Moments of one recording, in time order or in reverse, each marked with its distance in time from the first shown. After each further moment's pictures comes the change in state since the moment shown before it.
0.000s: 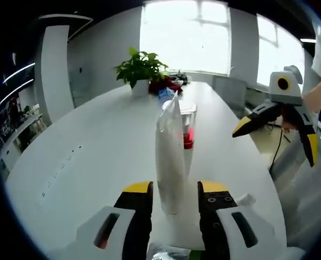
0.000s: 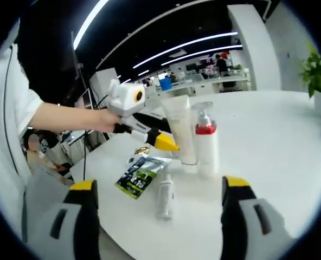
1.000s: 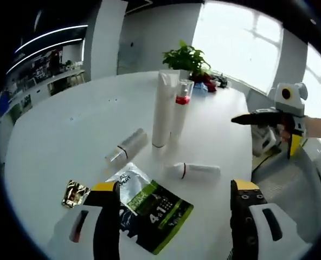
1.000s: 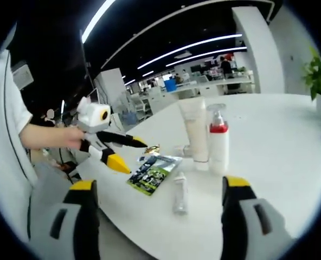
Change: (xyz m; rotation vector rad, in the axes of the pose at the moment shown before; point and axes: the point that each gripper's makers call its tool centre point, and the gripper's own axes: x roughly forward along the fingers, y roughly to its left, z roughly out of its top) left arm -0.100 -0.069 -0.071 -0.341 0.028 0.254; right arm -0.017 0.037 -0.005 -0.018 -0.009 0.031
